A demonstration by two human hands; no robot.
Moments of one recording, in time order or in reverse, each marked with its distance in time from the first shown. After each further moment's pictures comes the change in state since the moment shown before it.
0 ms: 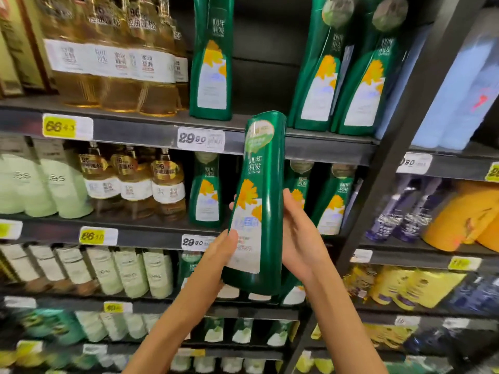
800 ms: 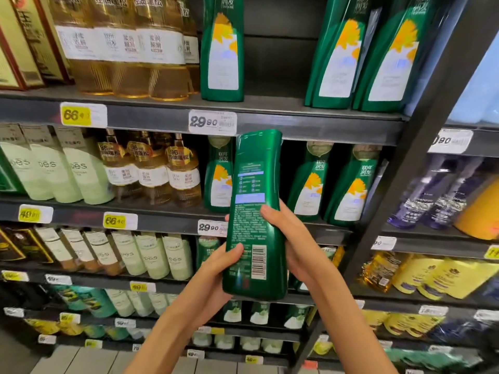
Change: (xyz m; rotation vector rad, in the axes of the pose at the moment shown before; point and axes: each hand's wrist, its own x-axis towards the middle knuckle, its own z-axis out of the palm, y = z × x) left_hand -0.019 -0.020 -0.028 -0.208 -0.191 -0.127; right_hand -0.003 0.029 -0.009 -0.364 -0.038 0.072
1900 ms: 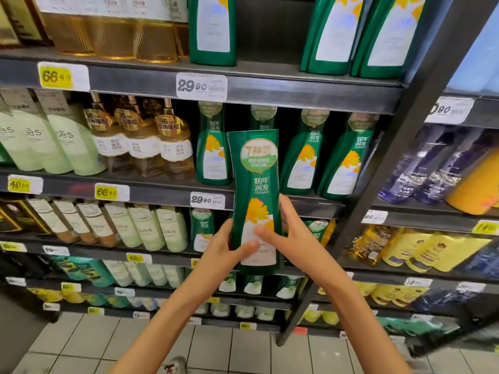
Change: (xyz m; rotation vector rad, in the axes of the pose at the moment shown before) left_hand 0.010 -0.038 0.006 0.579 0.255 0.122; right_hand -0.038 0.035 -0.029 -0.490 0.064 -0.027
